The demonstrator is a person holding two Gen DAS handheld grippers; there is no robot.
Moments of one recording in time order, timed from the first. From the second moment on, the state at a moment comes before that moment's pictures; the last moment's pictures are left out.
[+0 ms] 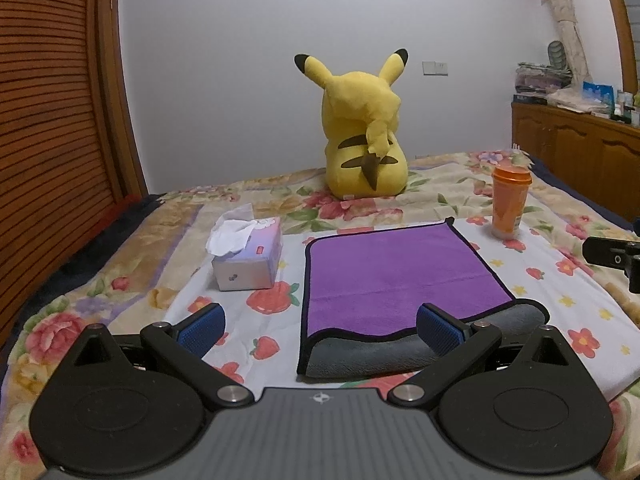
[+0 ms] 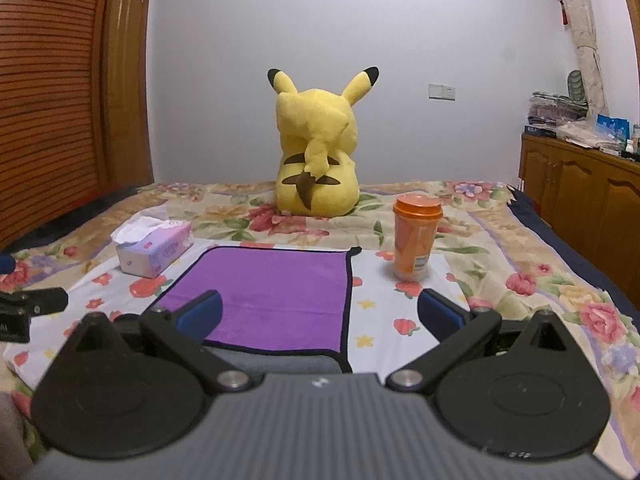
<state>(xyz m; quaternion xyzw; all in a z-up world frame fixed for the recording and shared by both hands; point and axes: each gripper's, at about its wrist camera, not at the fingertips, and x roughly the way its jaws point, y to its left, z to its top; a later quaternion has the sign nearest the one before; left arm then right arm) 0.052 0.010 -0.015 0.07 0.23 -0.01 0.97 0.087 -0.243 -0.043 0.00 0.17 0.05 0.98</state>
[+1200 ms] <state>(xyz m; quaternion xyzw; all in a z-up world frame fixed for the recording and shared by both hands) 0.148 0.036 -0.057 0.06 0.34 -0.04 0.94 0.172 -0.234 -0.081 -0.05 0.29 0.10 0.95</state>
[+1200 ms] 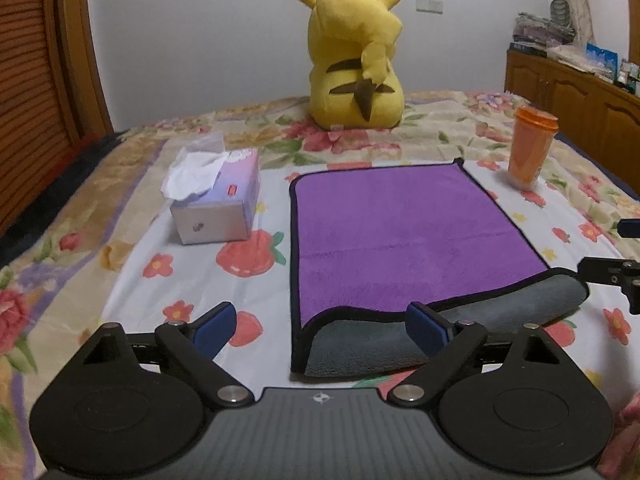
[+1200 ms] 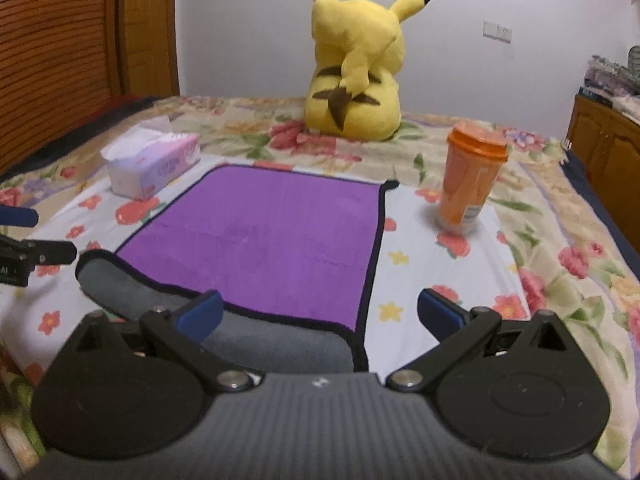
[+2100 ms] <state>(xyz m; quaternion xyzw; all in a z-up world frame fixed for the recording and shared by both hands) 0.195 0.057 -0.093 0.03 0.41 -0.10 0.91 0.209 -0.245 -0.111 -0.03 0.39 0.12 0.91</state>
